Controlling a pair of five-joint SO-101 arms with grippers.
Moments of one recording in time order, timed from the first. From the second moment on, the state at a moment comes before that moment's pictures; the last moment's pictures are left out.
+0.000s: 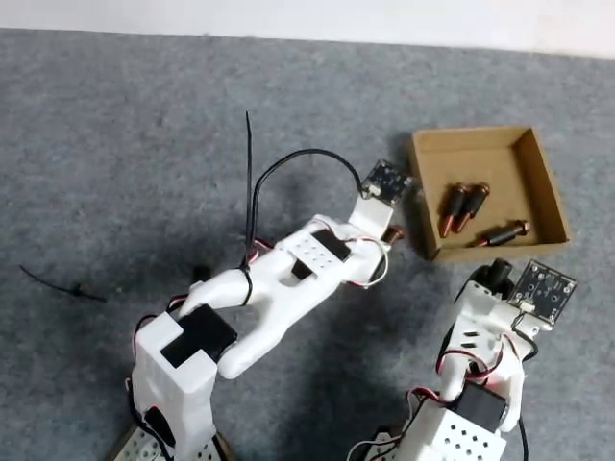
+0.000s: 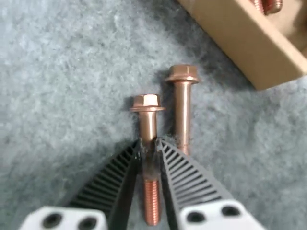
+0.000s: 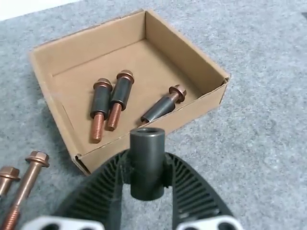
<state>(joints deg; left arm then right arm) 35.3 19.2 20.1 30.5 13.8 22.7 -103.5 95.4 41.9 0.6</state>
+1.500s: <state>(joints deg) 35.0 24.4 10.4 39.2 13.8 22.7 -103.5 95.4 41.9 0.6</state>
